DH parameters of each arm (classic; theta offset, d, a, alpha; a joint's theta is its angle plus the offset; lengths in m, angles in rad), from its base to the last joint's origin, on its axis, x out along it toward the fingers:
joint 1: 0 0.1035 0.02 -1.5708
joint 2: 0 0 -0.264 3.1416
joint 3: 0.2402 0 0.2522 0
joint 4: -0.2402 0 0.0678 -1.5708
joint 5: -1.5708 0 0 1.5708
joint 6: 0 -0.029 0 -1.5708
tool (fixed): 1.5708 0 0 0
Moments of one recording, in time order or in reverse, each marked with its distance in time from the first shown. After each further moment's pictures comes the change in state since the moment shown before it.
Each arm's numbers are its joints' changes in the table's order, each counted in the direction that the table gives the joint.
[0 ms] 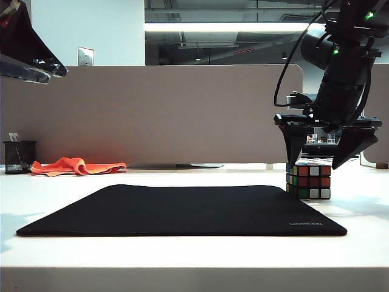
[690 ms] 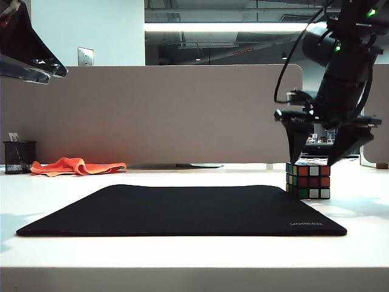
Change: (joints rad) left arm 0.000 0.000 0.000 0.000 0.000 0.000; right arm -0.003 -0.014 0.000 -0.003 0.023 0.000
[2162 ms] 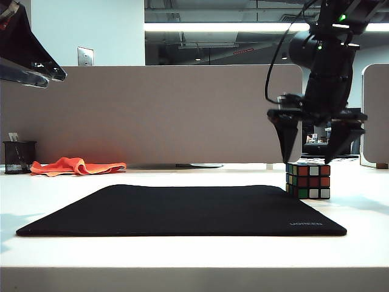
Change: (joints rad) left arm 0.000 0.001 0.000 -0.025 0.000 0.000; right arm -0.006 0.165 0.288 -0.267 0.000 0.030
